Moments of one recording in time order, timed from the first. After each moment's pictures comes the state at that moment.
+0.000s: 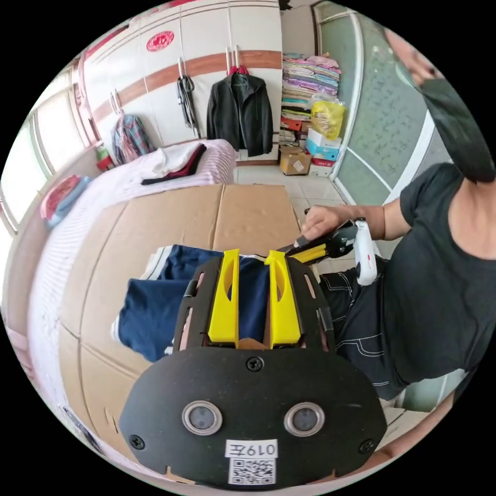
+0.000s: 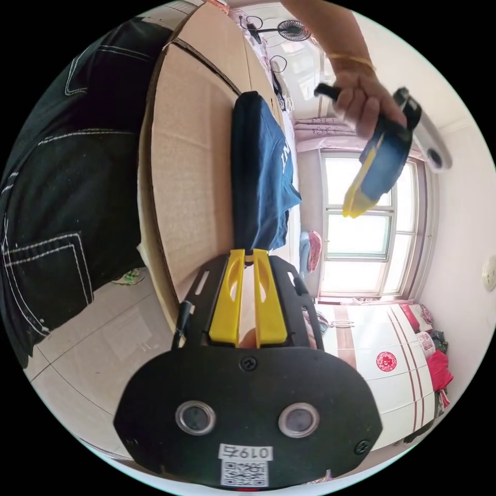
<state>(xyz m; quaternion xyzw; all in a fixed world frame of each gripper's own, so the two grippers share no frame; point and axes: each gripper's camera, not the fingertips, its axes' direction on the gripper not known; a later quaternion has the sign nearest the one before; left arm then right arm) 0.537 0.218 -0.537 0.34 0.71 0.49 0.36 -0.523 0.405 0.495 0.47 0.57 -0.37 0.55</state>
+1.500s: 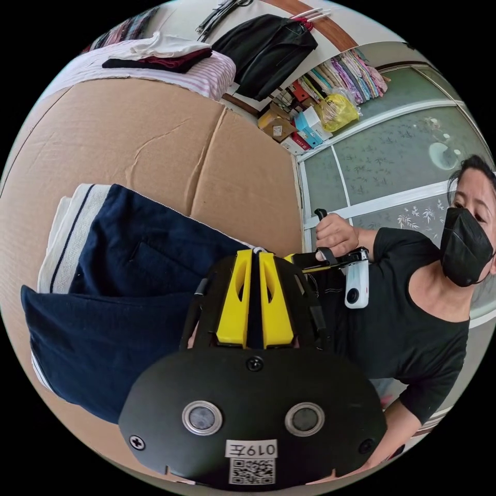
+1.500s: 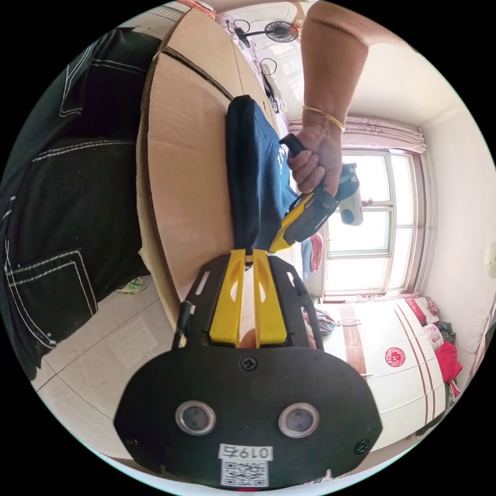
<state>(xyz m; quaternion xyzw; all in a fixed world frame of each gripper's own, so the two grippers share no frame) 0.683 -0.005 -0.689 0.05 0.75 0.60 0.29 -0.532 0.422 0.497 0.49 0.55 -0.37 0.56</state>
